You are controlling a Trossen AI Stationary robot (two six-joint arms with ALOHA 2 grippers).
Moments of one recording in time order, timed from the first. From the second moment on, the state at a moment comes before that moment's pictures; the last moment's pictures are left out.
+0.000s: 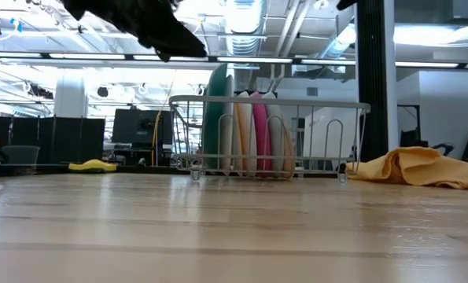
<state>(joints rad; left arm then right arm) 0.05 1.16 0.77 0.03 -0.03 0.09 0.23 1.15 1.30 -0.98 0.93 0.07</state>
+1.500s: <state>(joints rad) -0.11 1.39 1.15 -0.59 -0.48 -0.04 0.62 1.15 1.27 -0.98 0.89 0.19</state>
